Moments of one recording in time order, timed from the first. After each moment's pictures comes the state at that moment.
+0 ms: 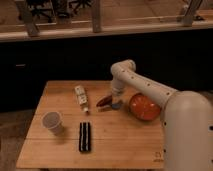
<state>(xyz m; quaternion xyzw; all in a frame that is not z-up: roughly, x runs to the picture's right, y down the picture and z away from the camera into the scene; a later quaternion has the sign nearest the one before) 0.057 0.076 0.904 -0.33 -0.12 -0.08 0.93</state>
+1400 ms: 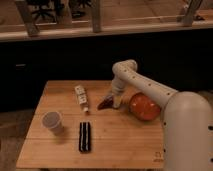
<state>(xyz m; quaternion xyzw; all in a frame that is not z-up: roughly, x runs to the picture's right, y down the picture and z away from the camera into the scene) 0.061 0.071 0.910 -0.33 -0.13 -0.07 0.93</state>
